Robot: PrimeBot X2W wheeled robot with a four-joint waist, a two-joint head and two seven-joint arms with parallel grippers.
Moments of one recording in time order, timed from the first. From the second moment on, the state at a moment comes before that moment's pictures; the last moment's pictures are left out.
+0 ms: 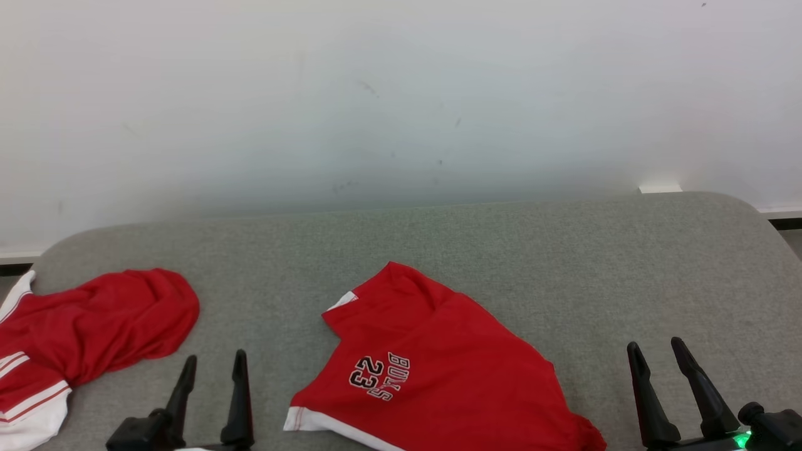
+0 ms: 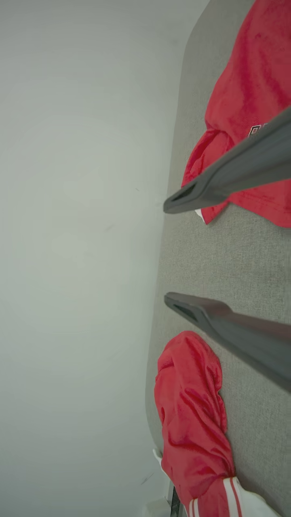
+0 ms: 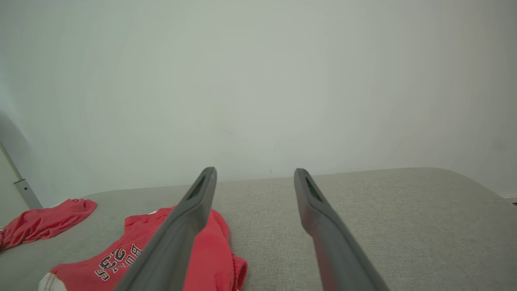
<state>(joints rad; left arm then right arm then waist) 0.00 0.08 -0.04 0.16 -0.22 0.00 -0.26 -0.01 -0.18 0.20 0.13 0.48 0.13 -0.26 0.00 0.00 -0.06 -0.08</state>
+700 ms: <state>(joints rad) 0.00 0.05 -0.01 0.20 -0.19 -0.08 -0.26 0.03 -0.30 0.30 0.10 0.57 0.13 -0.26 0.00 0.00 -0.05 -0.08</state>
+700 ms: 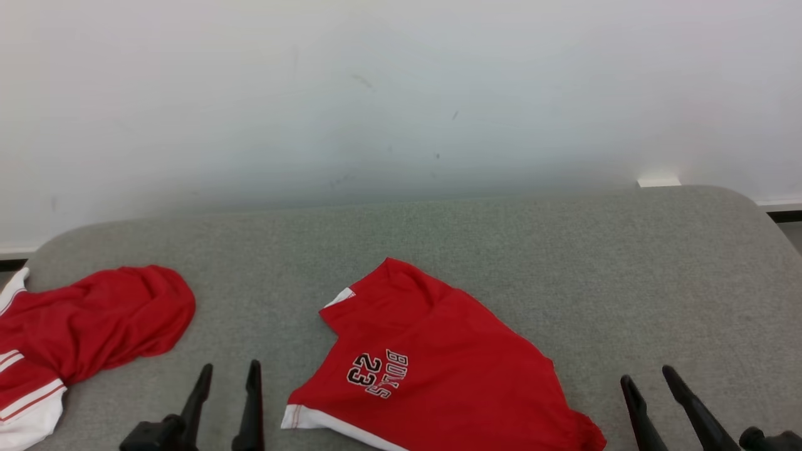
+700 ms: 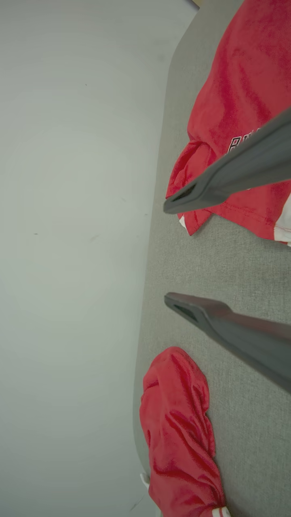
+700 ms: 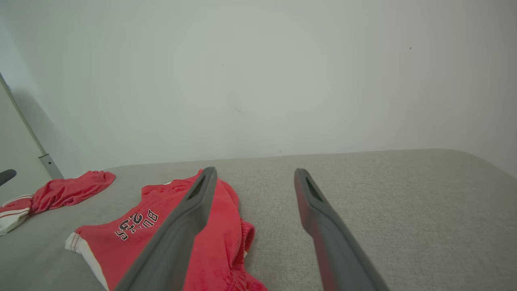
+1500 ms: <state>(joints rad) -0.16 0.11 -0.17 0.55 -0.27 -0.13 -0.14 -0.06 -0.42 0.78 0.31 0.79 0.13 -0.26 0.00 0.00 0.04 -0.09</state>
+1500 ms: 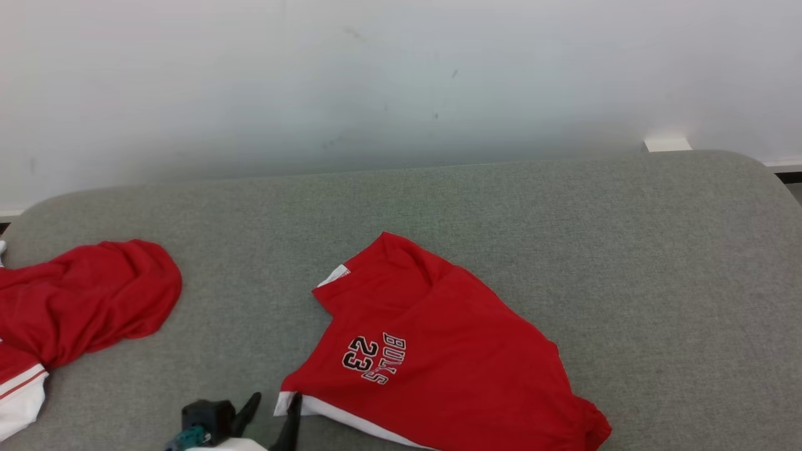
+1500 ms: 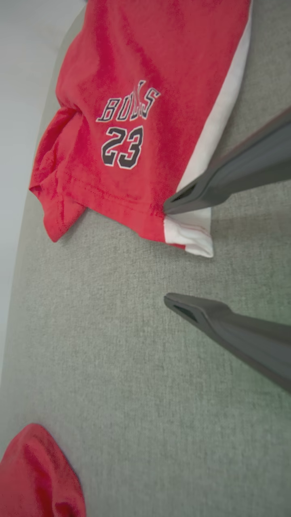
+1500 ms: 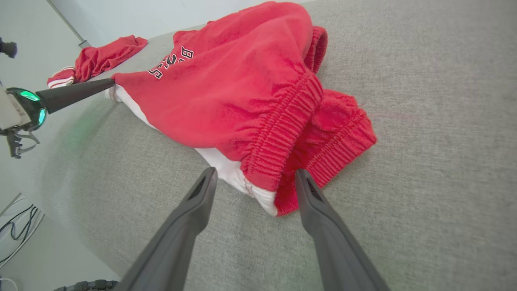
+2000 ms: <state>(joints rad) -0.24 0.15 -0.31 0.66 -0.38 -0.13 -0.15 -0.16 -0.42 0.92 0.36 0.86 0.13 -0.26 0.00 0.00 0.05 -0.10</state>
